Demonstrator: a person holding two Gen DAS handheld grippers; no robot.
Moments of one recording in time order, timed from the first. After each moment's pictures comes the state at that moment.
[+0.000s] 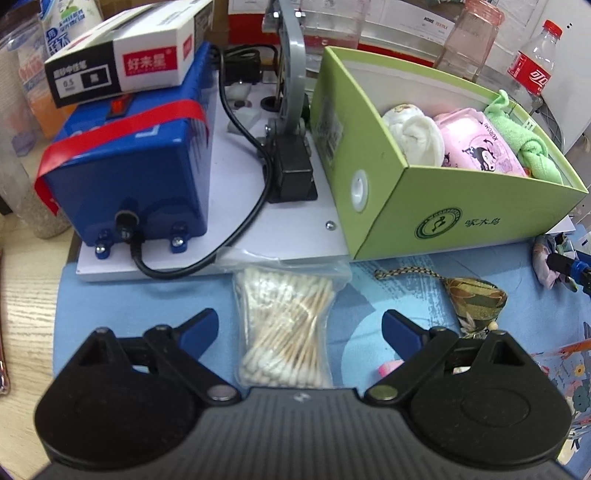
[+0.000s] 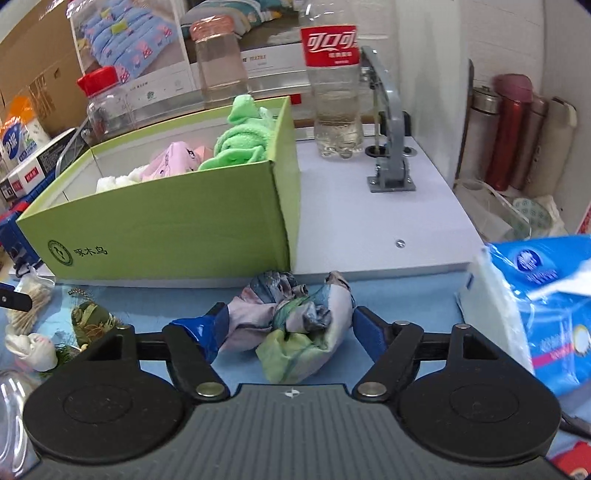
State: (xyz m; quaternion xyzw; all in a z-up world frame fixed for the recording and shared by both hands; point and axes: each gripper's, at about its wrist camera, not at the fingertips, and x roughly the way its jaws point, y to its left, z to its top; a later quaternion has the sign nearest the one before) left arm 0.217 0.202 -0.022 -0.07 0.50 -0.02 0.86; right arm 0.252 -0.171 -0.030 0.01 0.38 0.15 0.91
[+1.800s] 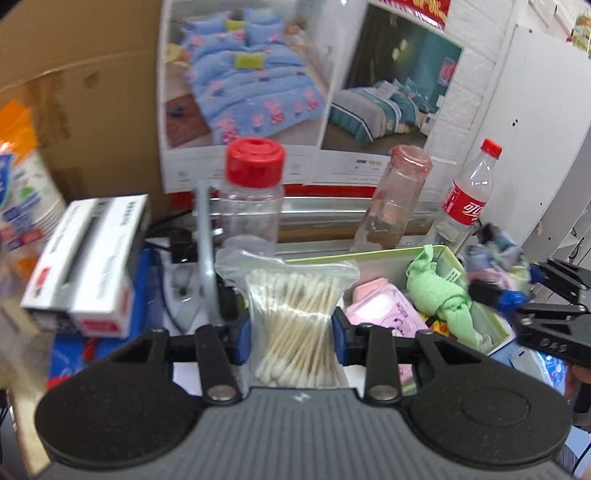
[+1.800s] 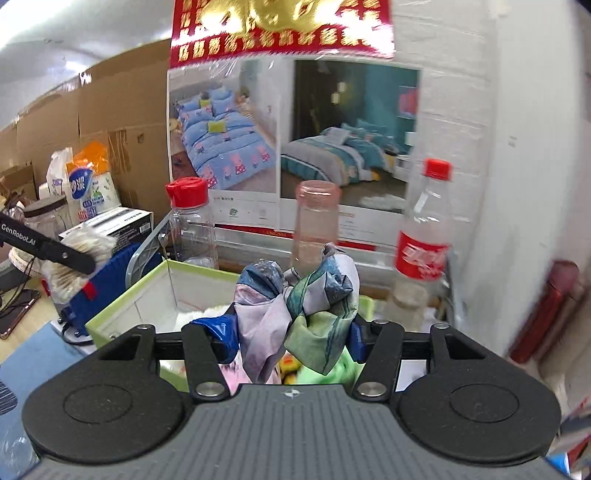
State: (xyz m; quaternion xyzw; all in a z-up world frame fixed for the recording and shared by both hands) left arm 0.291 0.161 0.098 -0.06 0.38 -0.06 0.92; right arm 0.288 -0.114 0.083 -0.07 0.23 0.25 0.94
